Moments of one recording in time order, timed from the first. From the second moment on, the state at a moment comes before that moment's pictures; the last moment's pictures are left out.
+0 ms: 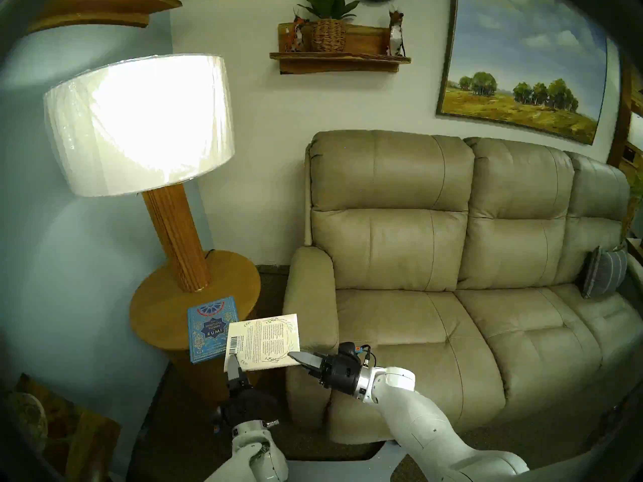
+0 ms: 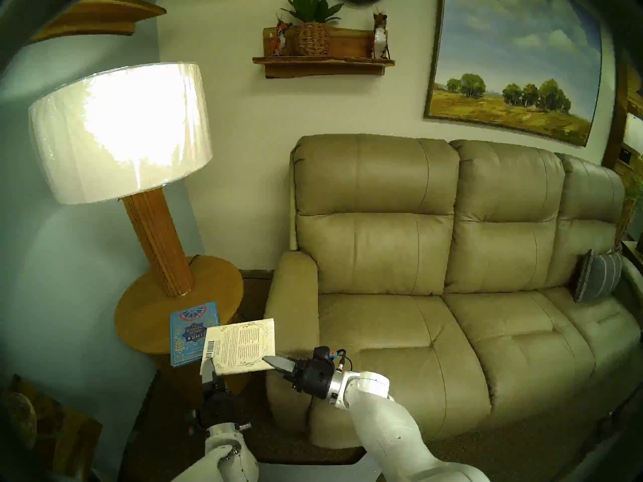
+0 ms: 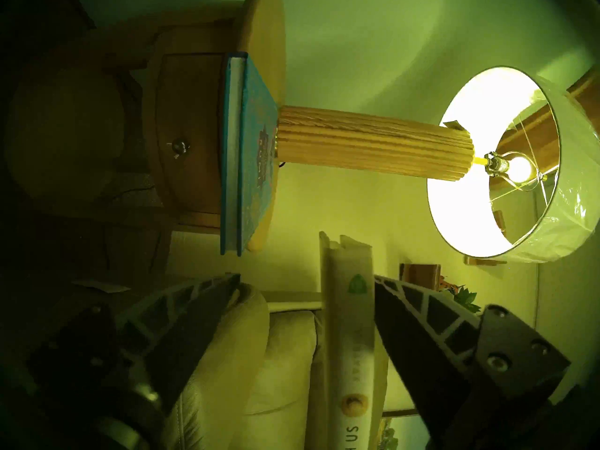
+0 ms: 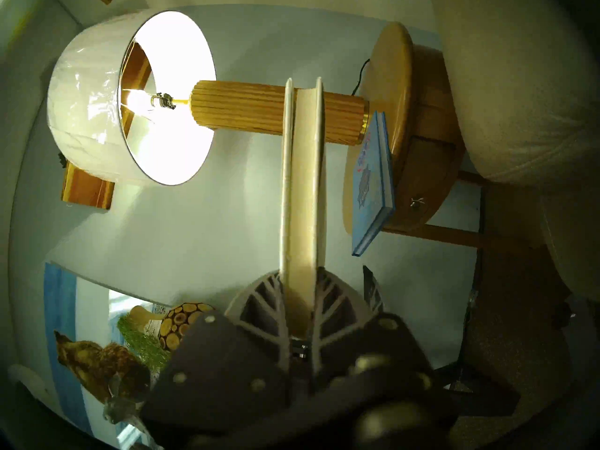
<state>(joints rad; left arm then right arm) 1.81 -1.47 -1.20 -1.13 -2.19 -0.48 -0.90 -1.40 -1.58 1.43 -0.80 0.63 0.68 1.12</state>
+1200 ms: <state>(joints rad) 1.73 -1.46 -1.41 -1.42 -2.36 -0.78 -0.55 -1.48 -1.50 1.53 -0.86 0.66 0.73 1.10</state>
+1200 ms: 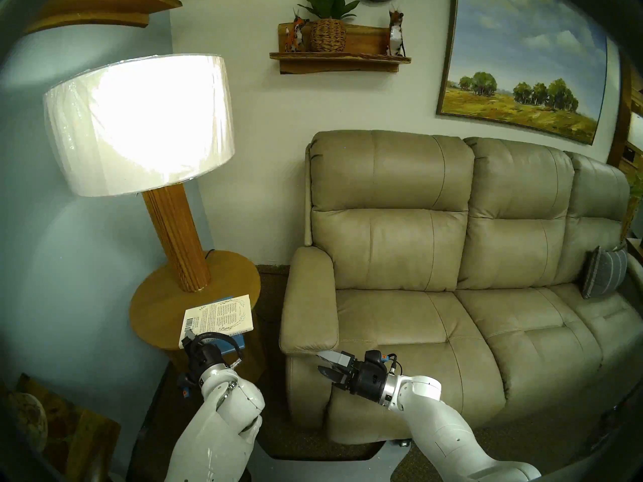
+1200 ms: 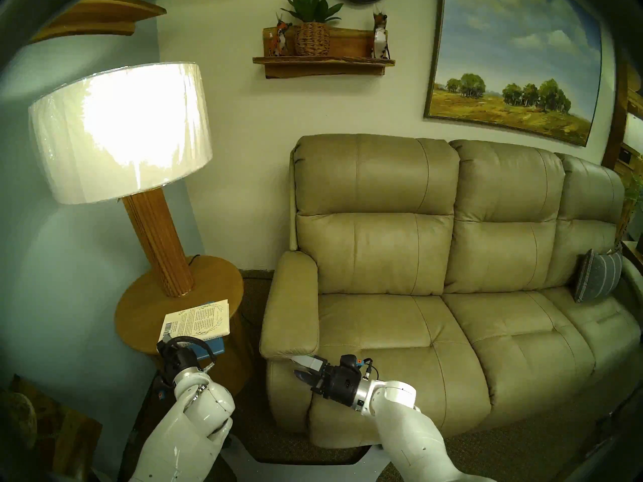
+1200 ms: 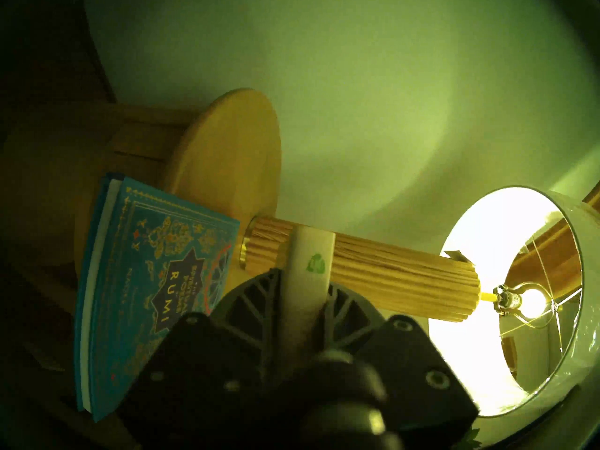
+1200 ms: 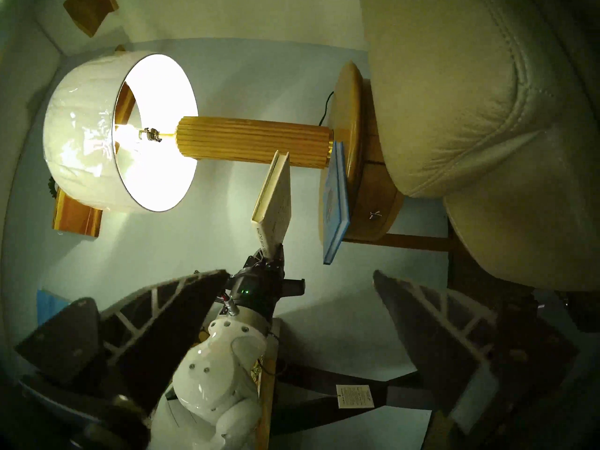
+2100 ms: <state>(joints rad) 1.50 -1.44 -1.42 -1.22 -2.38 -0.96 -0.29 -1.51 -1.49 1.55 -0.90 0.68 0.72 1.11</state>
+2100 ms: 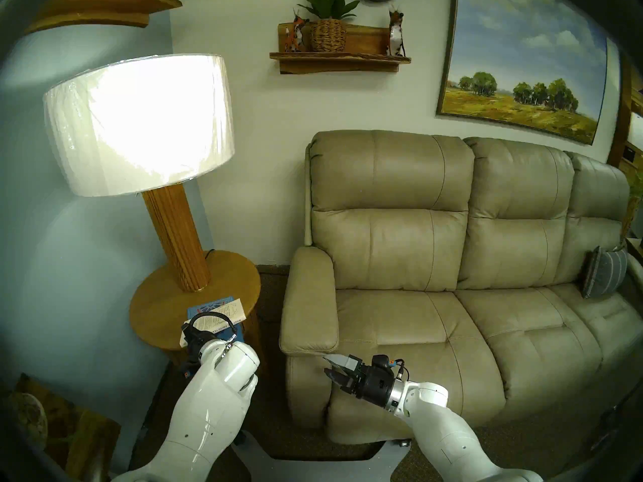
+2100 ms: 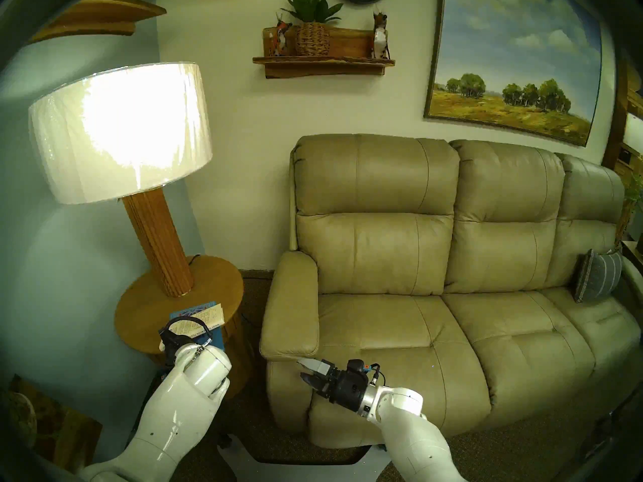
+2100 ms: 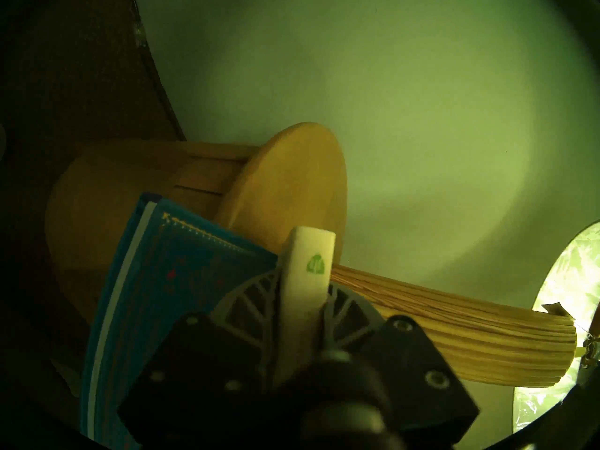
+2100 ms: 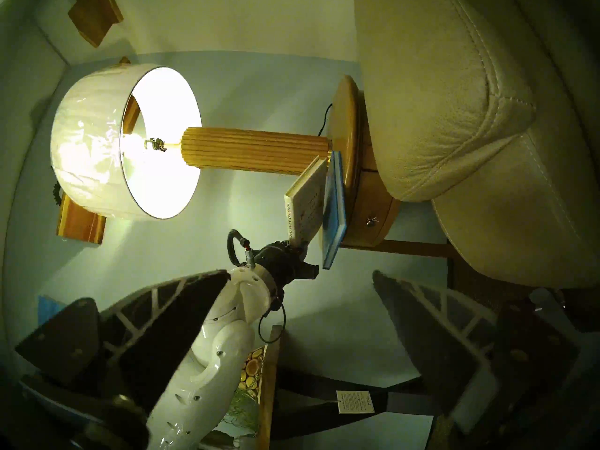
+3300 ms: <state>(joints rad) 1.53 -1.47 -1.51 -1.40 -2.49 -0.94 -0.21 -1.55 -1.49 1.57 -0.98 0.69 0.74 1.09</state>
